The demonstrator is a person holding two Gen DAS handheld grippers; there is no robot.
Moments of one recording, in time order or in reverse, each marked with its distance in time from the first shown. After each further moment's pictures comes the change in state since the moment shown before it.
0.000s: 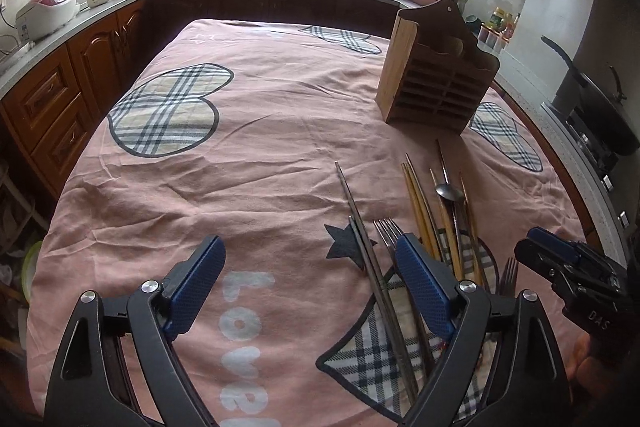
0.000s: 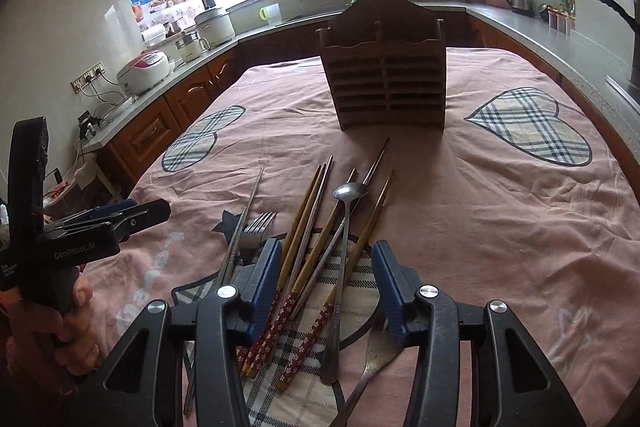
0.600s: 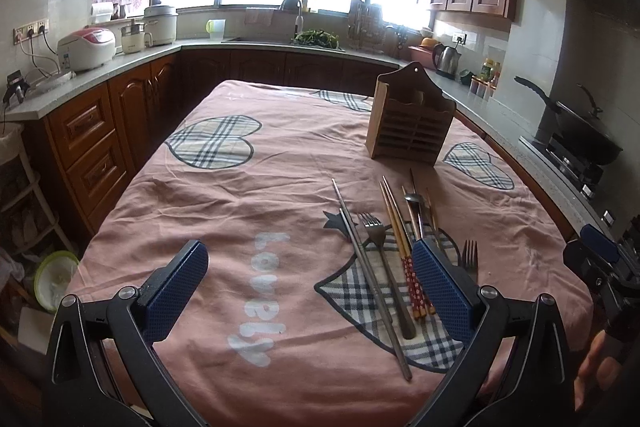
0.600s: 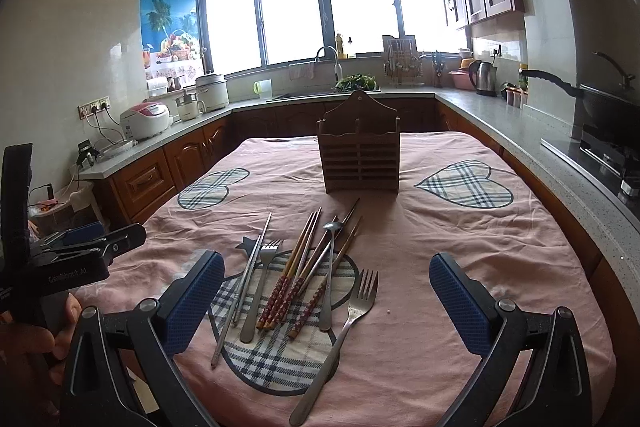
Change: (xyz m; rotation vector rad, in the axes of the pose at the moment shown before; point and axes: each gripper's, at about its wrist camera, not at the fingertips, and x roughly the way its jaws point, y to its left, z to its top) left arm -0.110 -0.004 -0.074 -0.026 -0.255 0.039; right arm -0.125 0.035 -0.057 -0.063 -0.315 -0.114
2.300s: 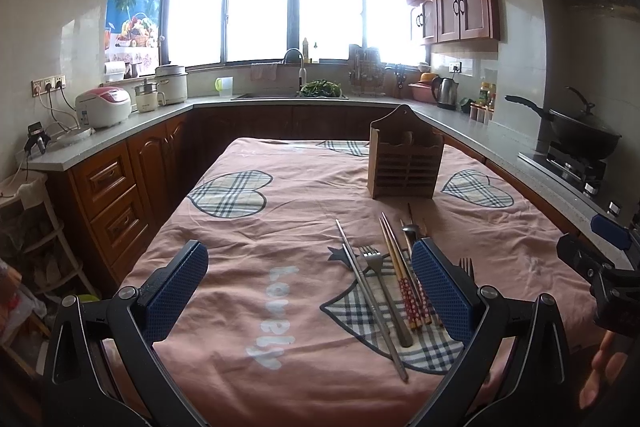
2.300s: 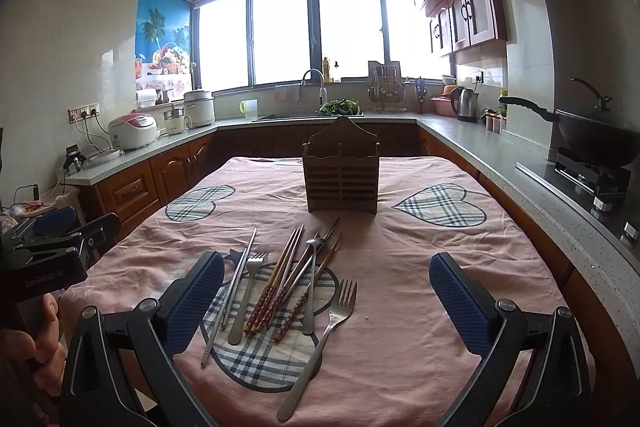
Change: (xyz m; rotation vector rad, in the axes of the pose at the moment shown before) left arm -0.062 -0.026 -0.014 0.096 -0.221 0.075; right arm -0.034 0.008 -0.007 -0.041 -0.103 -0.093
